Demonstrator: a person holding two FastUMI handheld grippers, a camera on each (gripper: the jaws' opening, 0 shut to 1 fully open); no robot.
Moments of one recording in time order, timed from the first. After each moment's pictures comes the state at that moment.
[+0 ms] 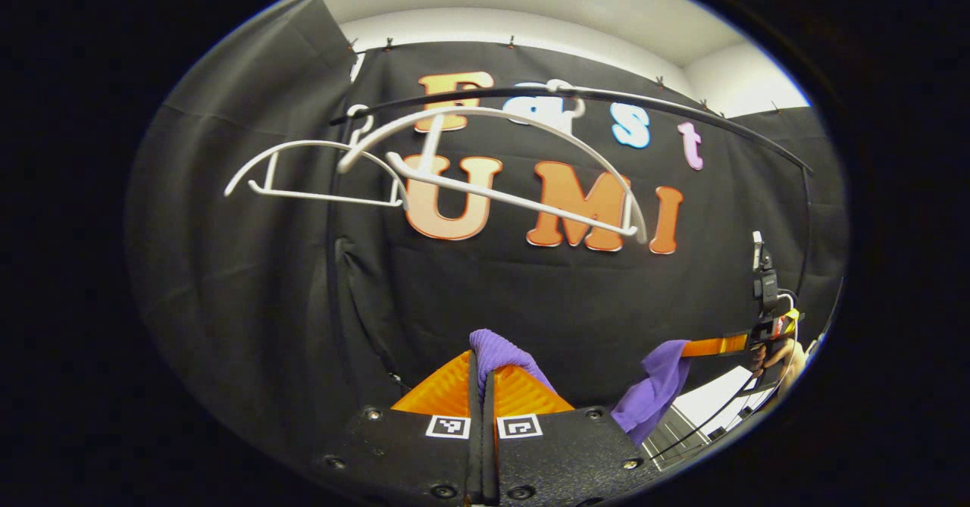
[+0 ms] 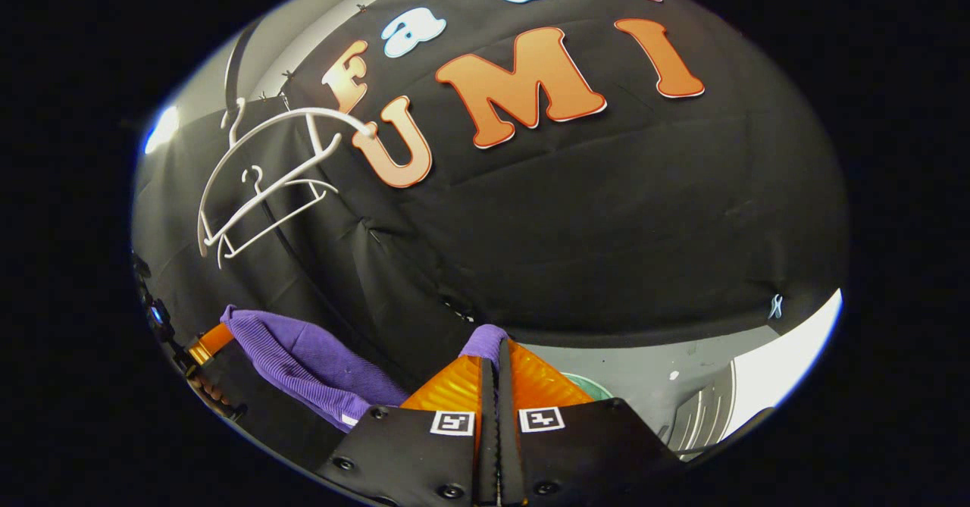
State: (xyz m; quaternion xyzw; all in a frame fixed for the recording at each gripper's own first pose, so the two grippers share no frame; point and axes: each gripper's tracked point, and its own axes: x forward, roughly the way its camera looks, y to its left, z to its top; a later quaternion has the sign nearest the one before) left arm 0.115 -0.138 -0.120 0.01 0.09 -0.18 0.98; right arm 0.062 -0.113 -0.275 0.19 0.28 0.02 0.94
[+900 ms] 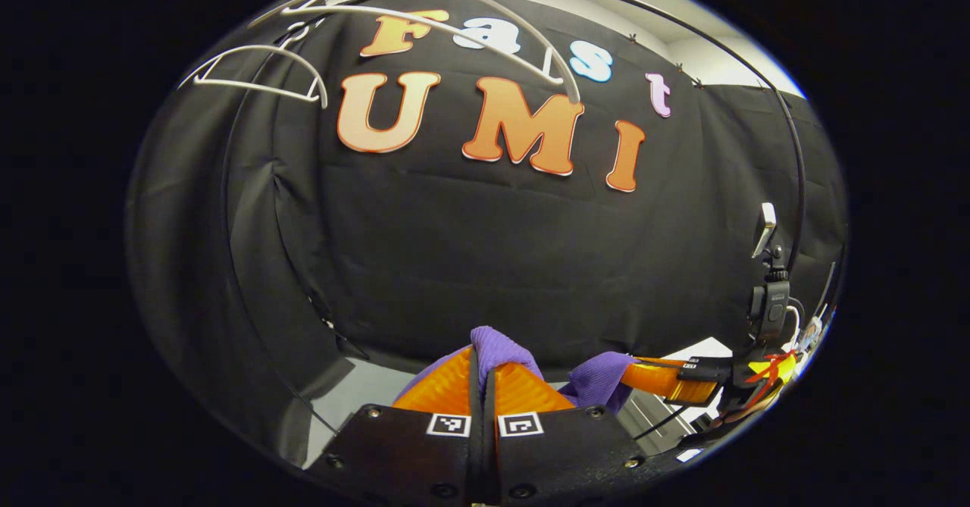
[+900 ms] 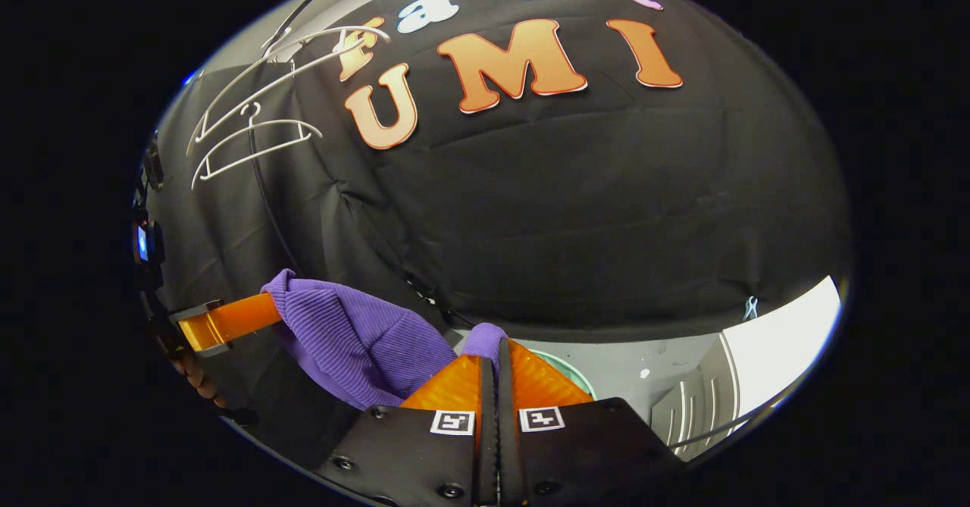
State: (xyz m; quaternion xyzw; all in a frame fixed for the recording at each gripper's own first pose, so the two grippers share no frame) left arm 0.113 -0.256 -0.305 -0.01 0.20 -0.23 0.95; right arm -0.006 -0.109 -0.414 0.11 0.28 -0.02 0.95
